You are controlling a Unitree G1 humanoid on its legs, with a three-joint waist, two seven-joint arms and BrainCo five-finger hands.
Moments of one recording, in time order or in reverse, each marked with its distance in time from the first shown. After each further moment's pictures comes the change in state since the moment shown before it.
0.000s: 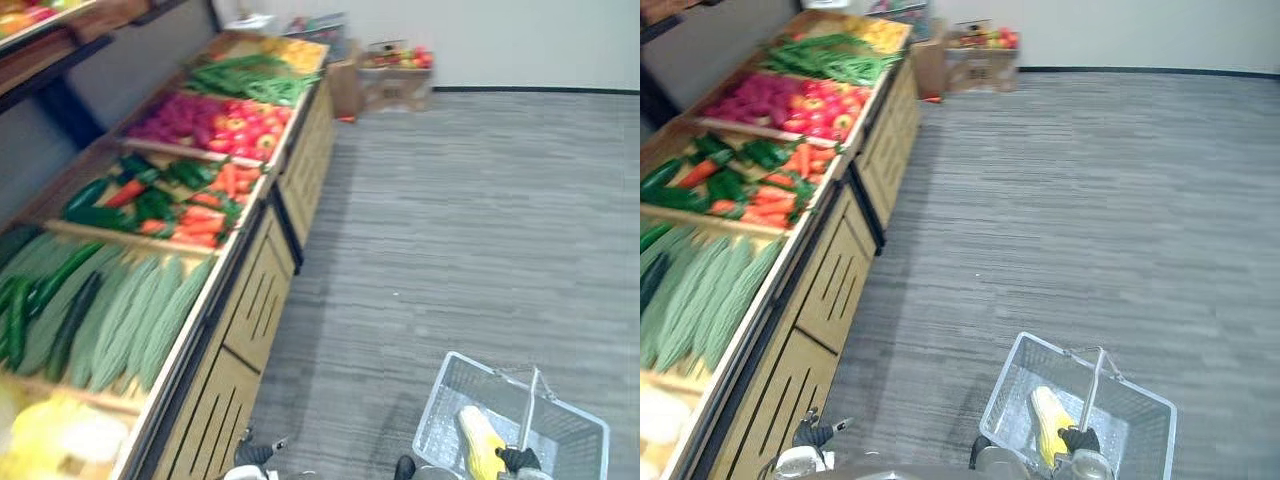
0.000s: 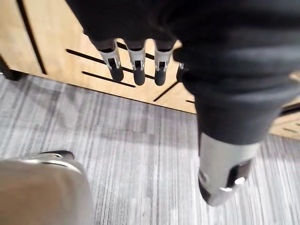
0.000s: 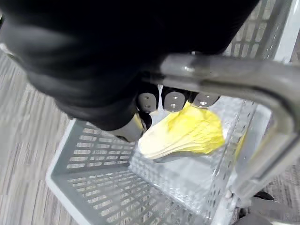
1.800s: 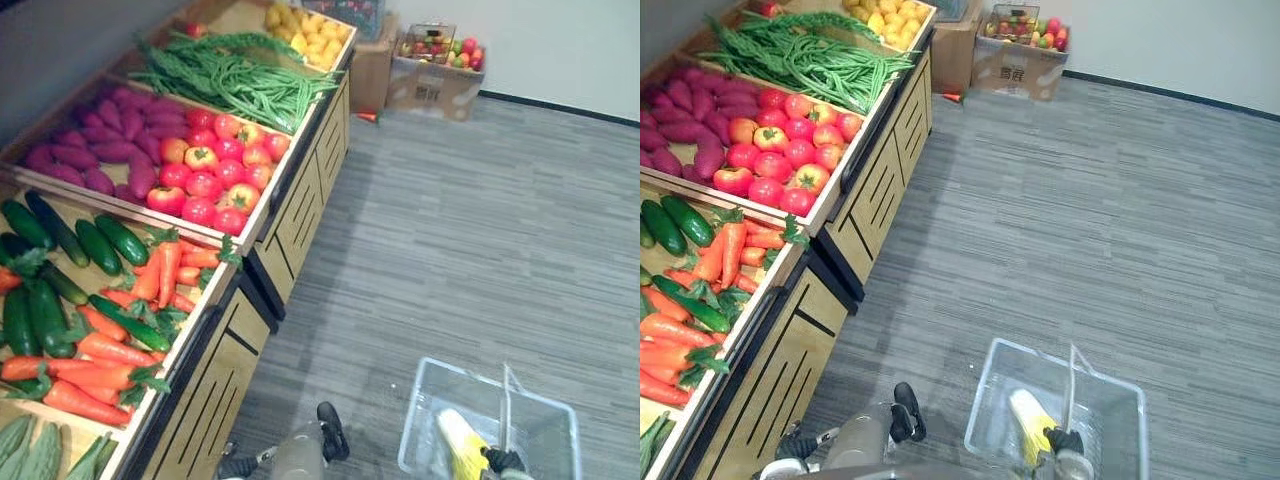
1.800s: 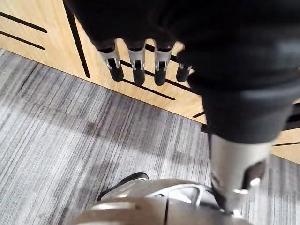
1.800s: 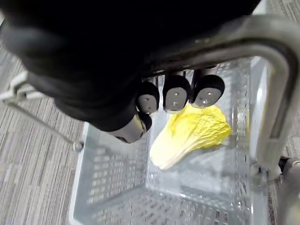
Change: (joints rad) left arm 0.037 0.031 0.071 0.014 0.051 0.026 -0.014; right arm -0.019 0.112 -0.092 -0.045 -0.002 0.024 -0.016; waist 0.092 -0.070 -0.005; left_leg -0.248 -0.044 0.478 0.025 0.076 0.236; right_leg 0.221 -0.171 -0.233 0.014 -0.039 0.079
